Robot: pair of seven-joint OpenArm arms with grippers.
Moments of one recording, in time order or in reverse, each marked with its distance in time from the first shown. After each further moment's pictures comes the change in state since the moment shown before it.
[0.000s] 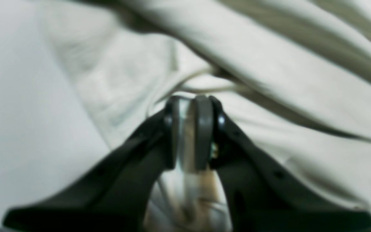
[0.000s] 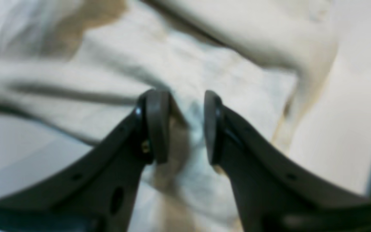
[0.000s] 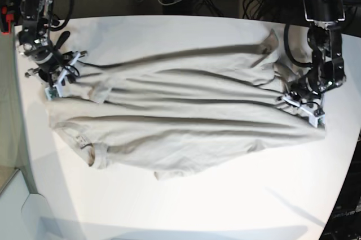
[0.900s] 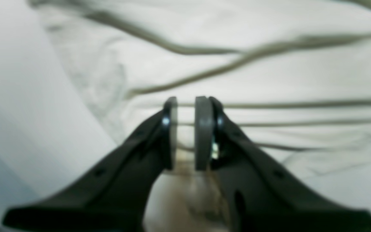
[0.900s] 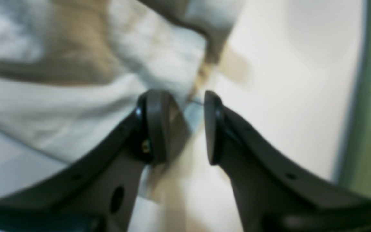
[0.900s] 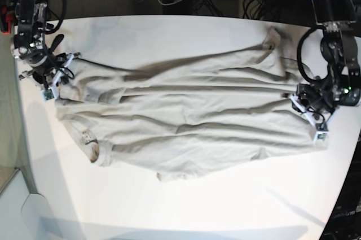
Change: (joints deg) left arm -0.9 -1.7 -4.1 22.7 4.8 -13.0 24.5; right arm 1.1 1.7 0.2 -0.6 -0.8 0.0 -1.2
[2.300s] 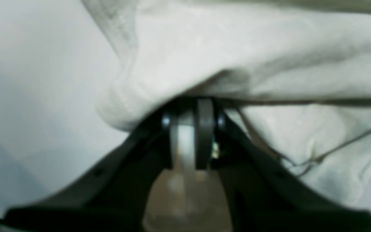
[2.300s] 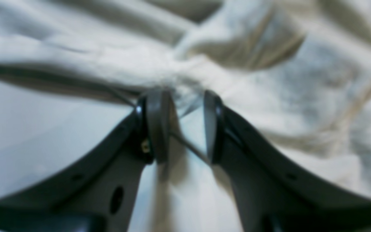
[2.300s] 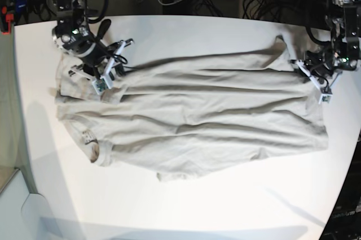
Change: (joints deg) left arm 11.7 -5.3 2.1 -11.4 -0.3 -0.8 -16.0; right arm -3.8 -9.9 -12.5 7.1 -0.2 0.0 2.8
